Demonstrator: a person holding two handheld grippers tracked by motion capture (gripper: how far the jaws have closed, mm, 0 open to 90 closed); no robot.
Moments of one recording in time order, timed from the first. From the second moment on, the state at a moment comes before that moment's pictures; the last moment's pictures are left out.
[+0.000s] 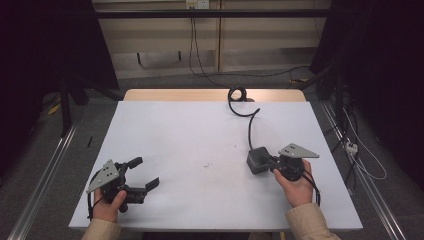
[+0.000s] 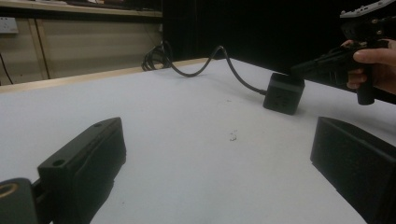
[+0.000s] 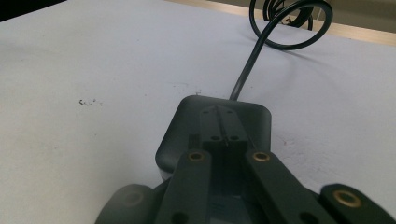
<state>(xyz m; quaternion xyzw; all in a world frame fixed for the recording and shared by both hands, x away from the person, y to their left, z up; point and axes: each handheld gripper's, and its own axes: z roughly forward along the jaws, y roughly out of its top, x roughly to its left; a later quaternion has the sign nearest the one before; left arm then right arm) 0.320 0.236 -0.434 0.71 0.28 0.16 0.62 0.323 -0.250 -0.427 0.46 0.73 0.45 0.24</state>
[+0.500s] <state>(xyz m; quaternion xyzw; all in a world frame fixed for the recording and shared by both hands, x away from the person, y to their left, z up) 0.320 0.236 -0.434 0.71 0.28 0.15 0.62 0.322 -0.250 -0.428 0.46 0.73 0.45 0.24</state>
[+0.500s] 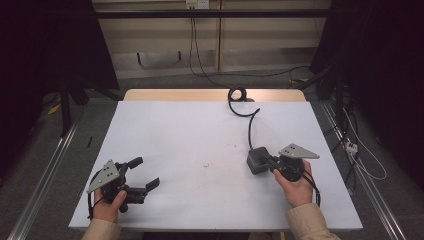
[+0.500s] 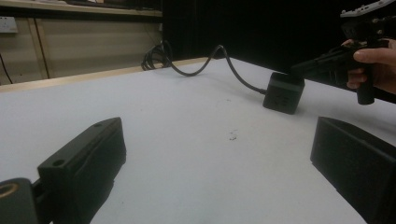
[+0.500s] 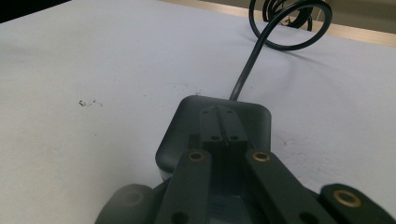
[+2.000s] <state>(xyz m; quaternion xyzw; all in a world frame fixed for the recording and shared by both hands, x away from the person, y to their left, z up) 0.318 0.236 -0.434 0.71 0.28 0.16 0.62 0.322 -0.249 -0.428 0.46 0.73 0.44 0.25</state>
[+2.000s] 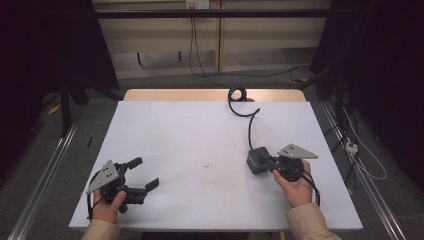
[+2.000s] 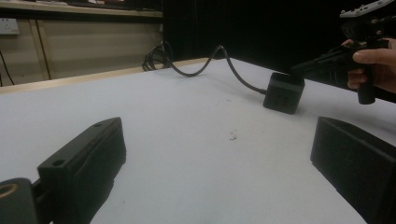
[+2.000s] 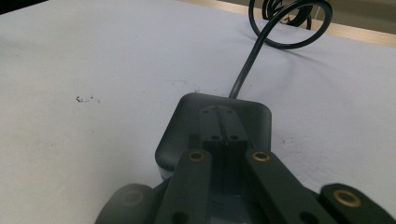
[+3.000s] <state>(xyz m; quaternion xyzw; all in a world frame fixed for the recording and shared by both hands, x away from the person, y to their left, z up) 0.319 0.239 -0.433 0.71 0.28 0.16 0.62 0.321 -0.250 -0.427 0.46 0.72 0.46 0.25</state>
